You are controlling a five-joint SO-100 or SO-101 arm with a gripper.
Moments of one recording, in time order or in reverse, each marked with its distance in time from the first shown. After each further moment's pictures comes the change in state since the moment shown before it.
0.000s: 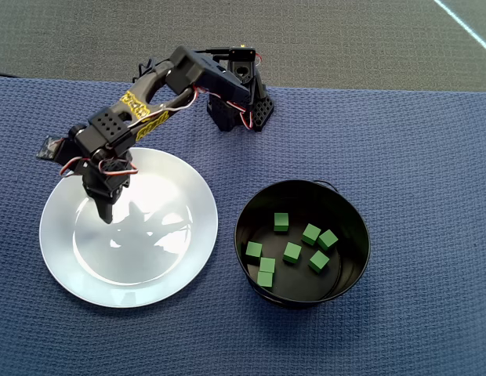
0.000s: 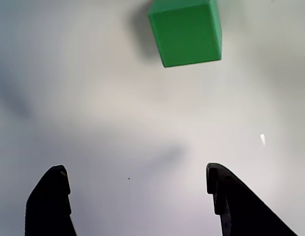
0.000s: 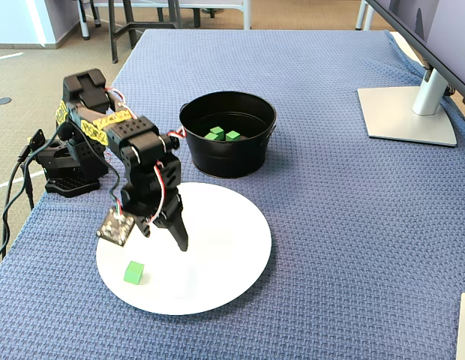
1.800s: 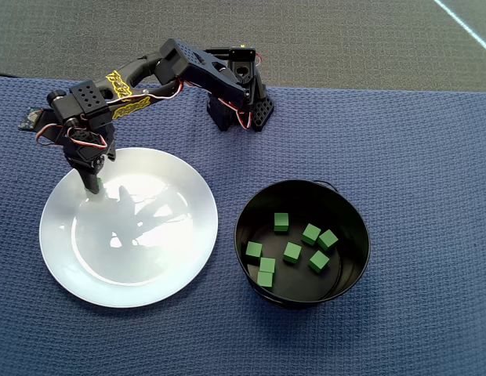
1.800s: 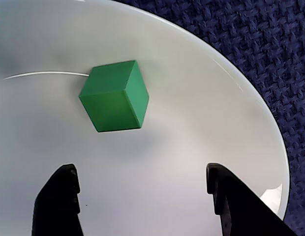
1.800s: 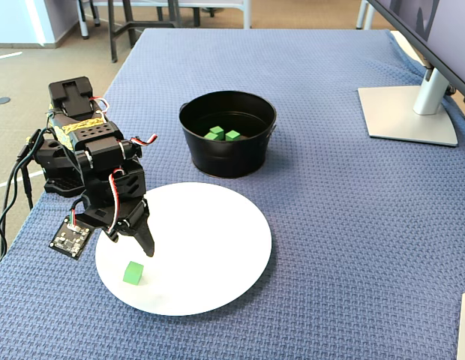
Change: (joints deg) arm 10.5 -0.4 -8.5 11.7 -9.9
